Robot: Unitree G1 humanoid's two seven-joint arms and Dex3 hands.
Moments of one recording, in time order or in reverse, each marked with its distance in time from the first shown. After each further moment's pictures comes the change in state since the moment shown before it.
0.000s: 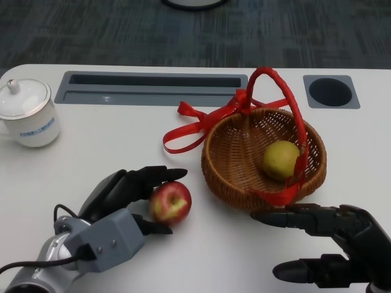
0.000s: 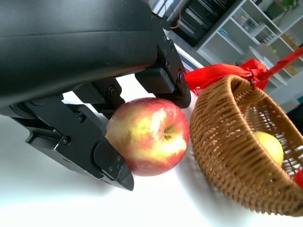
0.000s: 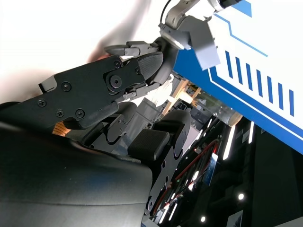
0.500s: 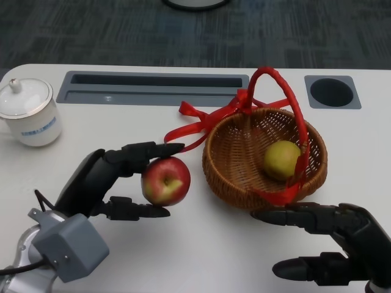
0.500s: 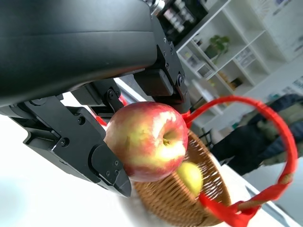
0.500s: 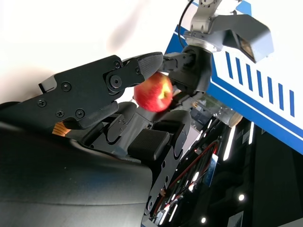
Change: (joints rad) left arm 0.197 0.059 0.126 -0.554 -0.187 0.055 -0.168; right arm -0.014 0.000 0.002 0.021 0.003 -0.003 0.001
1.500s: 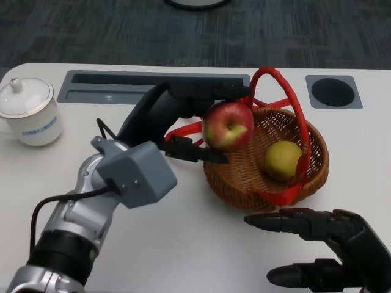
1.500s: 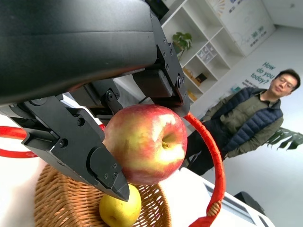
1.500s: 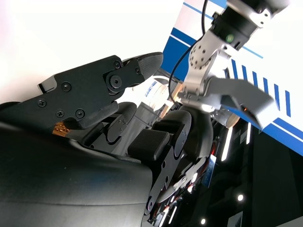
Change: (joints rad) left arm -0.347 -0.174 -0.058 0.118 0.091 0.137 -0.025; right arm 0.020 0.023 0.017 0.002 -0.005 -0.014 -0.001
